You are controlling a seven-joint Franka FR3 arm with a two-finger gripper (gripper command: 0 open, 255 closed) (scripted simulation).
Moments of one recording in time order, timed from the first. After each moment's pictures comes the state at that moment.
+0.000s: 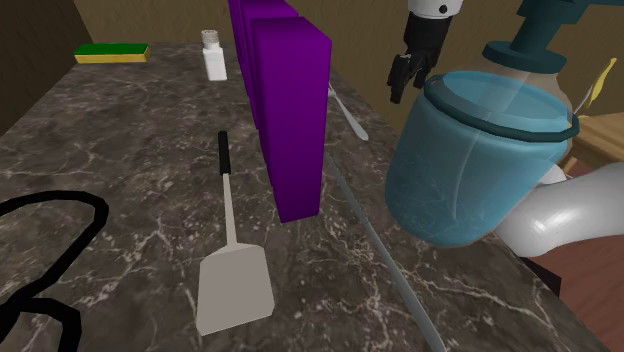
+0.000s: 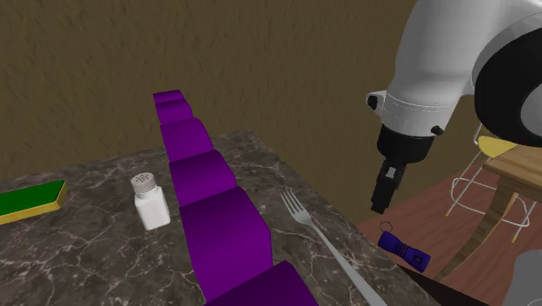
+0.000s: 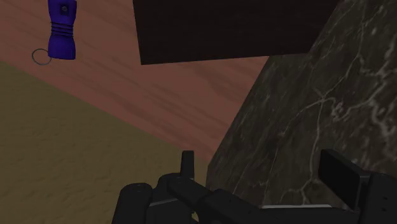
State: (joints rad) arm -0.01 -0.78 0.03 -2.35 -0.10 1.57 0.08
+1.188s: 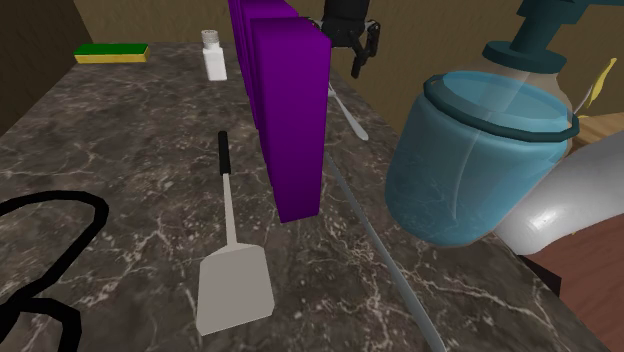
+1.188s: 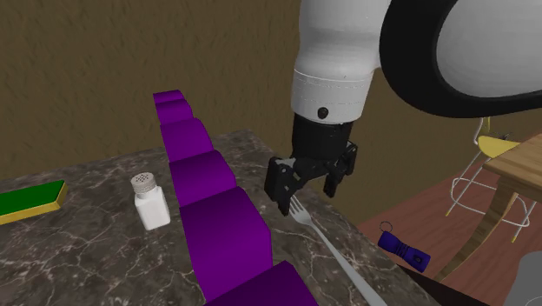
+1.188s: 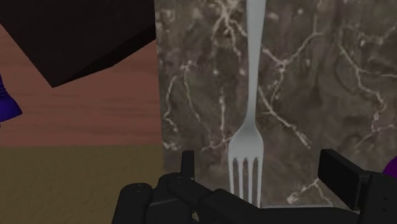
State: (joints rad) arm -0.08 -0.44 0.29 -1.99 0.09 1.63 0.71
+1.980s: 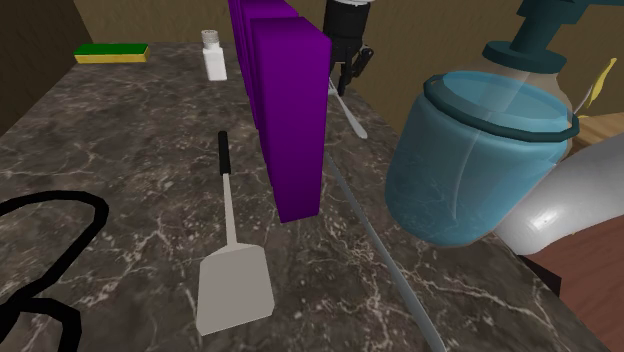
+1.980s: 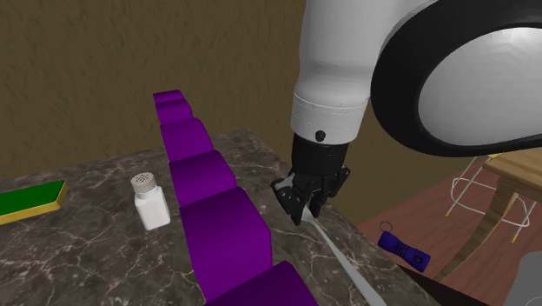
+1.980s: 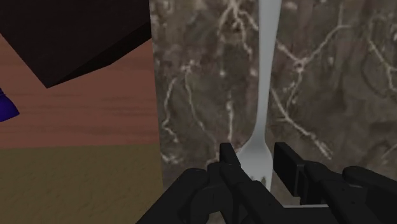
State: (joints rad) arm -0.08 -0.46 0.29 -2.08 0.09 1.71 0.72
